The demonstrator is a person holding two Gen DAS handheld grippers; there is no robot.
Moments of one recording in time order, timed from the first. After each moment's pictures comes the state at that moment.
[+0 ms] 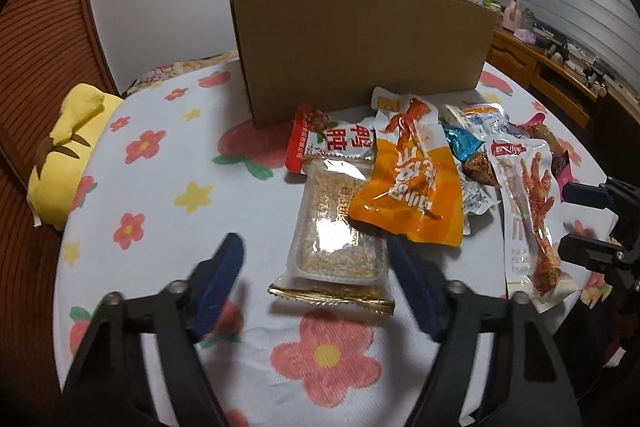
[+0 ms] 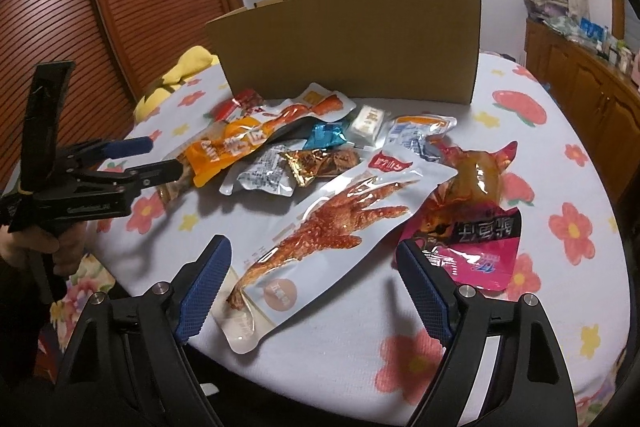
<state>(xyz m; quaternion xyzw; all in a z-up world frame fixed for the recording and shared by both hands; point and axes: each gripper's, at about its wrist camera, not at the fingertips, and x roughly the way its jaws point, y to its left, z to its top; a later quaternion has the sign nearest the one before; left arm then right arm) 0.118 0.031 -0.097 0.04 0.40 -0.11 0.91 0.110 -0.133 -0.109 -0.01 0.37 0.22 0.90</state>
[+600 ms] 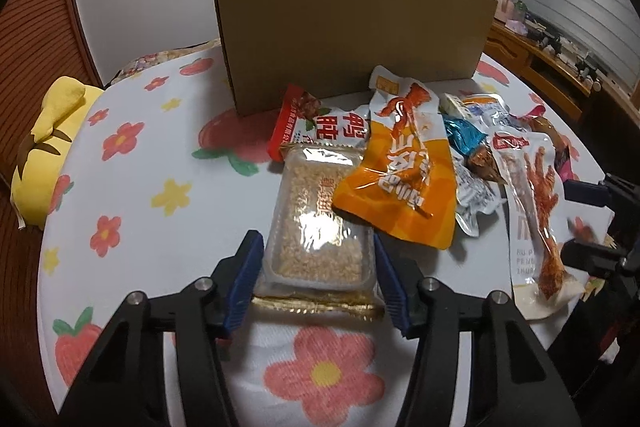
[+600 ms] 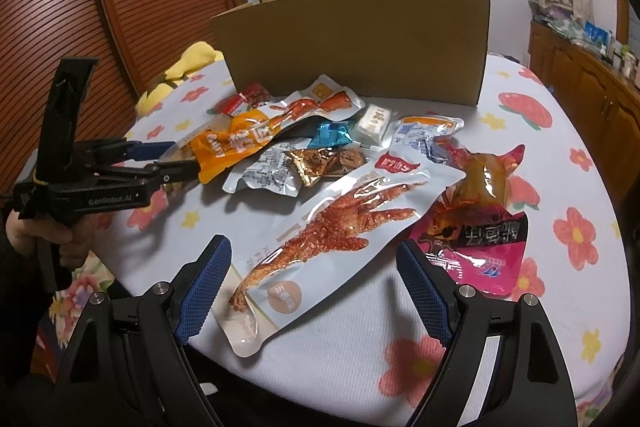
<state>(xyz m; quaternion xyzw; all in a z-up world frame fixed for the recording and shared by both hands) 0.136 0.031 -0.106 0.04 0.42 -0.13 0.90 0.111 -0.129 -0.110 -0.01 0.38 0.22 0.90</state>
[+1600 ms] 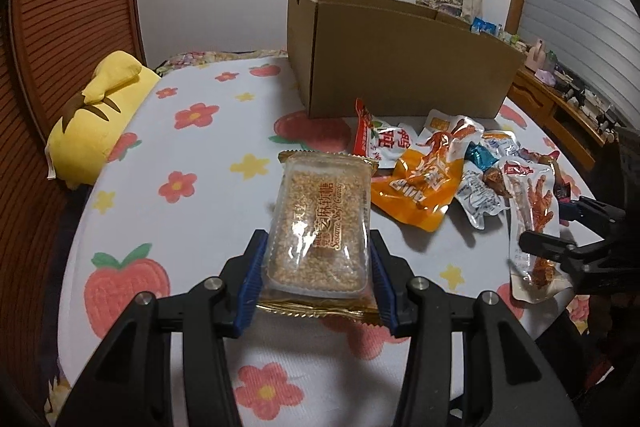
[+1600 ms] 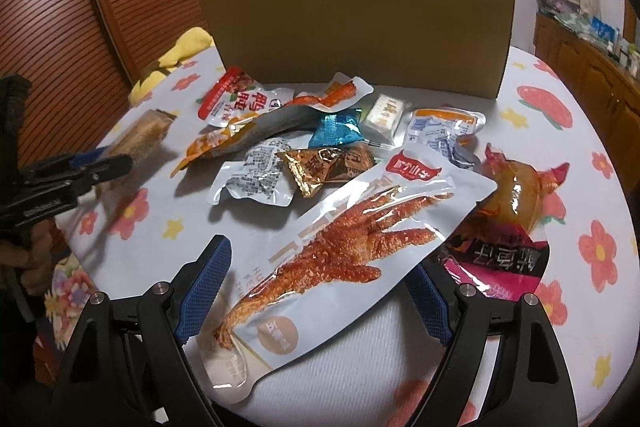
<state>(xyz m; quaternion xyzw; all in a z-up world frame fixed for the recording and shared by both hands) 0.085 0.072 -0.090 -0.02 0.37 -0.07 0.93 0.139 -0.114 -0.123 -0.03 0.40 0.22 0.89</state>
